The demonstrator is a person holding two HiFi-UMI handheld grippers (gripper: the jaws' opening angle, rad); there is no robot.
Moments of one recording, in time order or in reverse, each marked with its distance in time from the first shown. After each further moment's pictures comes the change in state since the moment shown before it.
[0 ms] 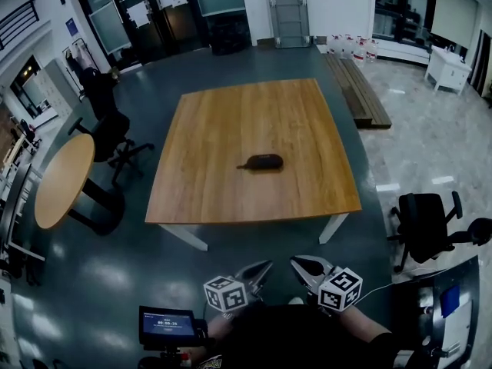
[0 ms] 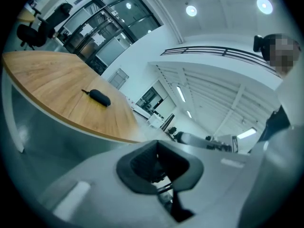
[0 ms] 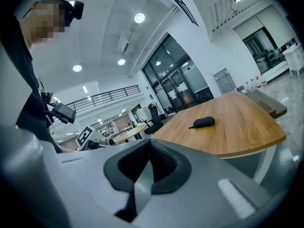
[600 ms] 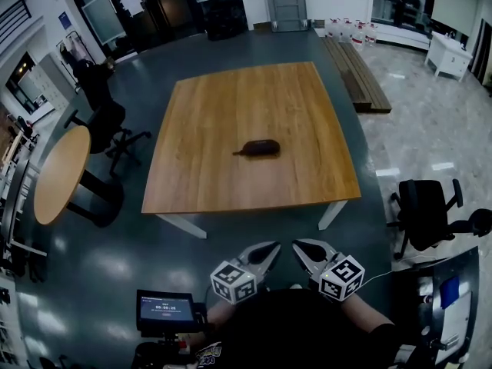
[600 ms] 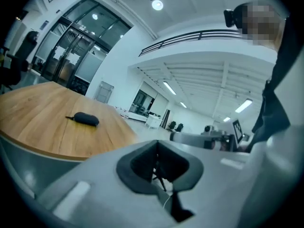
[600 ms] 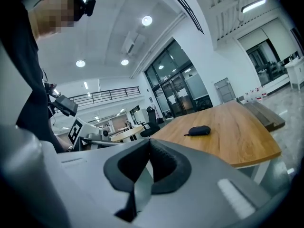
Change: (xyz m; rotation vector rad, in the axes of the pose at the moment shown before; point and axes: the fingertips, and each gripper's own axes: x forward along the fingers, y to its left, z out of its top) left arm 0.032 -0.030 0.020 0.303 0.001 -0.025; right arm -0.005 -0.015 0.018 -0.084 -0.046 -0.036
